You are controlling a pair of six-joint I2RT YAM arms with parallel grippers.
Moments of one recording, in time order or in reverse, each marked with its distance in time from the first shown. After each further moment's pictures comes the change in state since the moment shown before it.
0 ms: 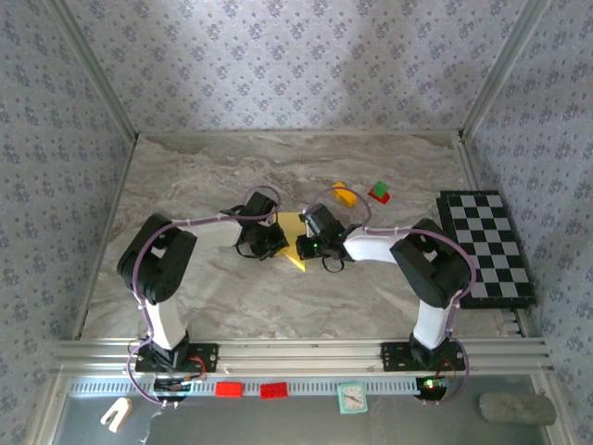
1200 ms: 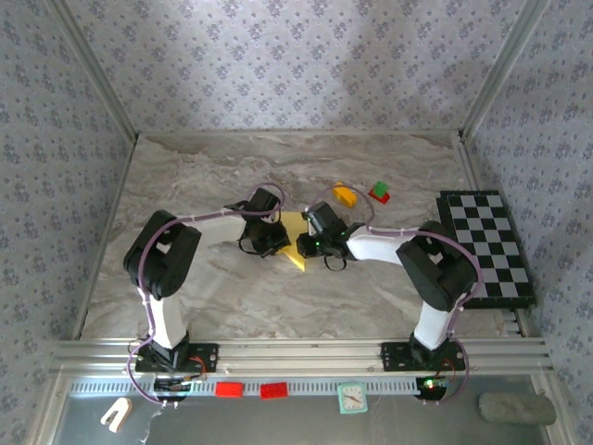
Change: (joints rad) left arm 0.000 0.052 0.077 -0.076 0.006 0.053; right arm -0.016 -0.056 0.000 -0.044 0.002 0.011
